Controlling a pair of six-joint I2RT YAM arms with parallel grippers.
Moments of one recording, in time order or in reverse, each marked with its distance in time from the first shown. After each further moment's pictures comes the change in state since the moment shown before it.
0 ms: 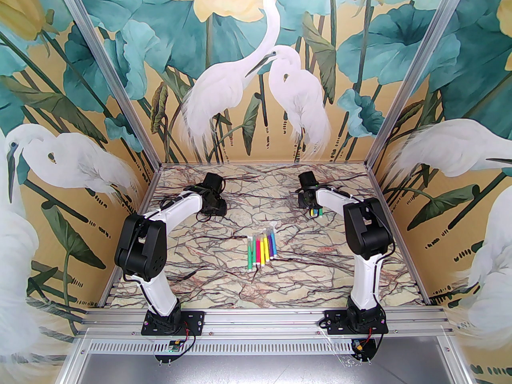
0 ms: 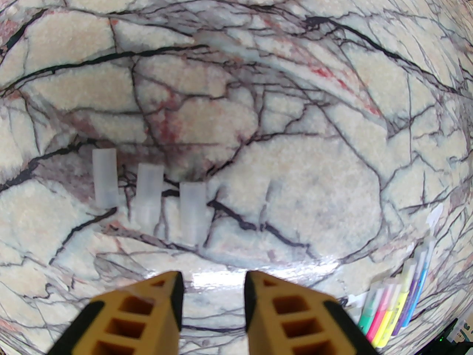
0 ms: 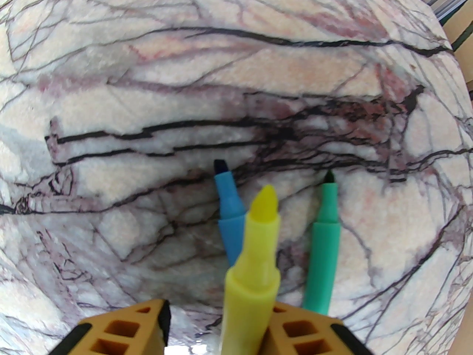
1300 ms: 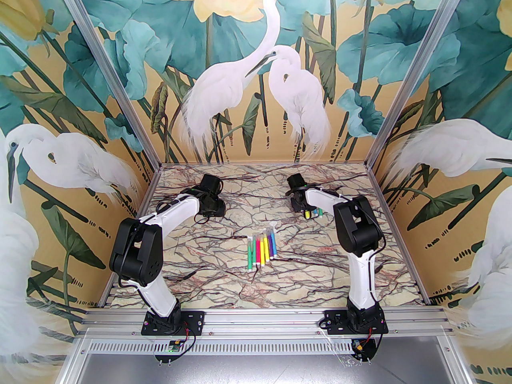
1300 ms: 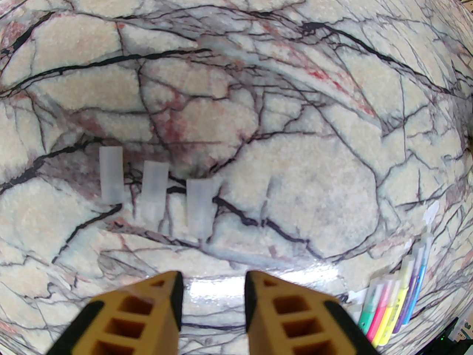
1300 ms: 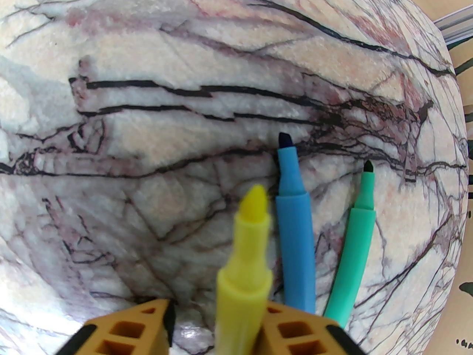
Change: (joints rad) left arm 0.010 -0.050 -0.061 0.052 0.008 0.008; right arm 0.079 0.077 0.072 -0.099 0.089 -0.050
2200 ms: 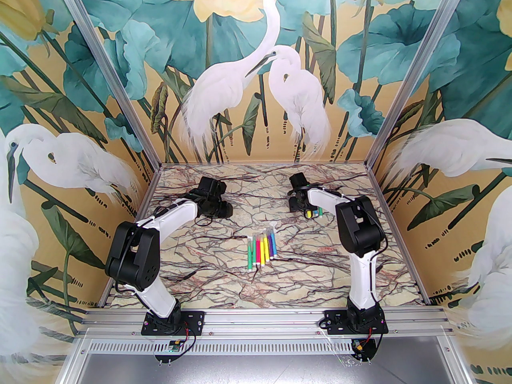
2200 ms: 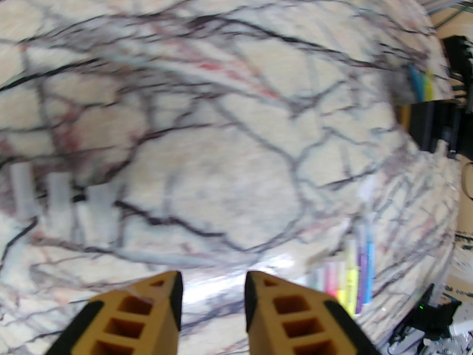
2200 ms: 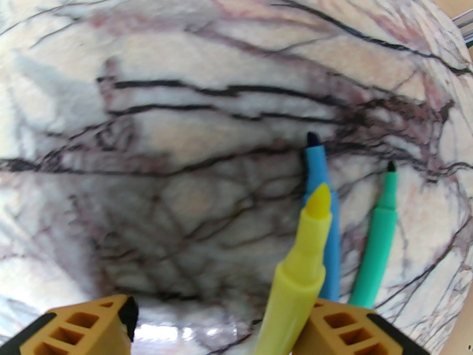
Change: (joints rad) left arm 0.003 -0.051 -0.087 0.161 0.312 0.014; right arm -0.016 -0.038 -0.039 0.037 -0.148 0.008
